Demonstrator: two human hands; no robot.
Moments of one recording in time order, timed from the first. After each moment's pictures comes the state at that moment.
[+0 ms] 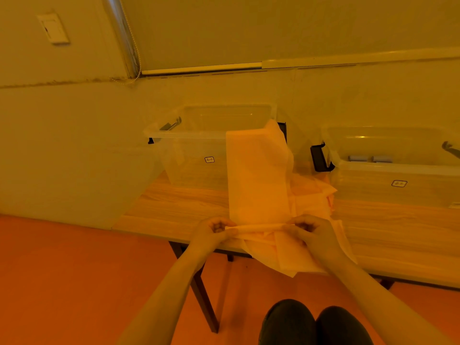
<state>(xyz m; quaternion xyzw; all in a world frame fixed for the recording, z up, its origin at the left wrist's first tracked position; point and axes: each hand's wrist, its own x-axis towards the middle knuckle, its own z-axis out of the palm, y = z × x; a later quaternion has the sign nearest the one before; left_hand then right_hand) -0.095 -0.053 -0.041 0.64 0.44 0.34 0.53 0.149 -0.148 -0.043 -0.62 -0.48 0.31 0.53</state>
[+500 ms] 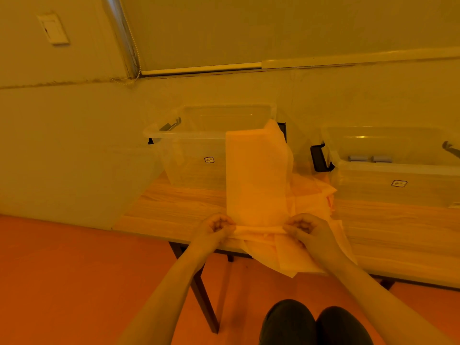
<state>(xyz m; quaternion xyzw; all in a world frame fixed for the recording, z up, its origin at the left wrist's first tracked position) -0.095 -0.052 -0.041 0.66 0.42 0.34 0.52 0.147 -0.148 -0.040 -0.62 -0.48 0.33 0.53</state>
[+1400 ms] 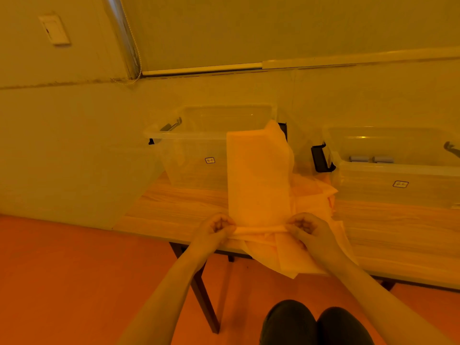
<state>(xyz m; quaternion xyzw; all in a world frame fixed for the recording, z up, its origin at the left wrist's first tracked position) -0.096 -0.051 -0.039 0.67 0.41 0.33 0.52 0.149 -0.147 -0.043 -0.61 -0.50 0.32 0.52</state>
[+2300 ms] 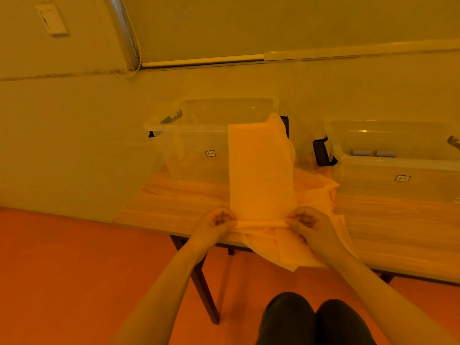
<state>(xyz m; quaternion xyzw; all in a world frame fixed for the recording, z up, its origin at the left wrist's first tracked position) -0.096 -0.049 -0.041 0.67 0.42 0.31 0.52 0.149 -0.149 -0.044 -0.61 -0.49 0.33 0.52</state>
